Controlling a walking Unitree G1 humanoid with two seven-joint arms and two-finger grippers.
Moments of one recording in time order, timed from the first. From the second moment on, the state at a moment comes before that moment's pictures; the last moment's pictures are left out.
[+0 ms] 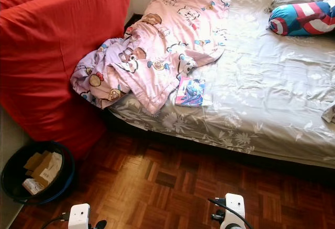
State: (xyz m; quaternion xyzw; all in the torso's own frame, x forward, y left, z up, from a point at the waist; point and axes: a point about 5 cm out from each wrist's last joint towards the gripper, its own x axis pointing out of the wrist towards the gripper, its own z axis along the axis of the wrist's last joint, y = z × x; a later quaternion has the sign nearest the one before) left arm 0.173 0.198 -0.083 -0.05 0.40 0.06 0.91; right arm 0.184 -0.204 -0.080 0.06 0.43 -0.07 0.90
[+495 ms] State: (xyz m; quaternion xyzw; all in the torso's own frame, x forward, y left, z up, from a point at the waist) left arm 0.171 0.198 -0.084 -0.05 0.41 0.06 0.91; right arm 0.183 -0.204 -0.080 0.06 0.43 -0.07 0.90
